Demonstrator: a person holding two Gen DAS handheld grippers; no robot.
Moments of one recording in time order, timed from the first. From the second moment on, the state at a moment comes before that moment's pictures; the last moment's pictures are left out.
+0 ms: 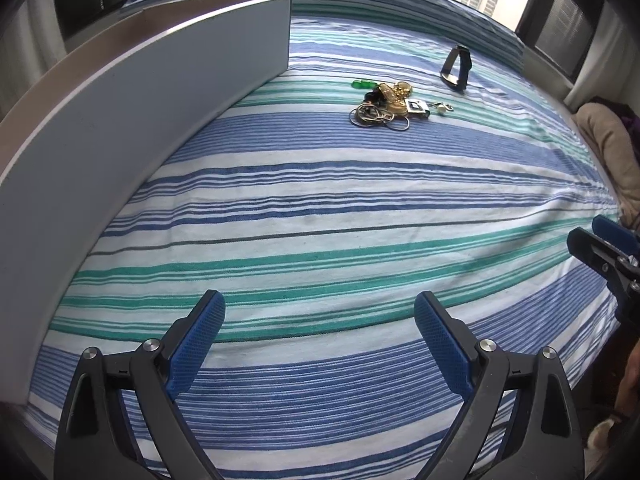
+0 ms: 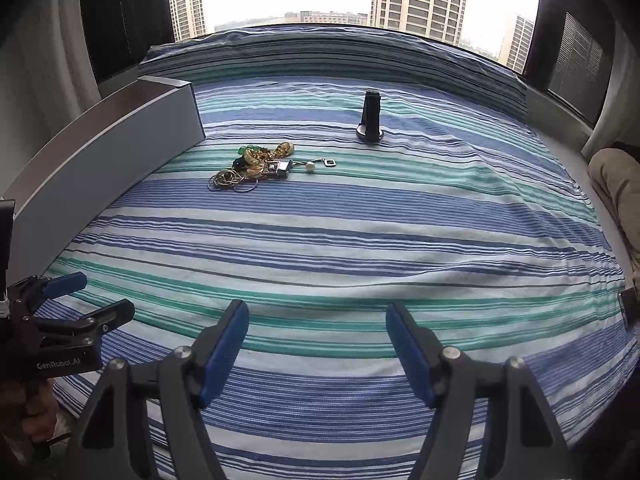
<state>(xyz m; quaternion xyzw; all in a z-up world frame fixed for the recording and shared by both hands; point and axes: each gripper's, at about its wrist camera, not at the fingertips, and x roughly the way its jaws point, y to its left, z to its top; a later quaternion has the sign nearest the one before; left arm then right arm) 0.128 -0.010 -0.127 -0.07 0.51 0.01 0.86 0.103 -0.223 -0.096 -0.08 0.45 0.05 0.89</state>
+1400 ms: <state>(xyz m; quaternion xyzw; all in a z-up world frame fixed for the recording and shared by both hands) 0.171 -0.004 -0.149 -0.03 0.51 0.03 0.86 0.121 -0.289 -0.137 -0.01 0.47 0.03 0.88</state>
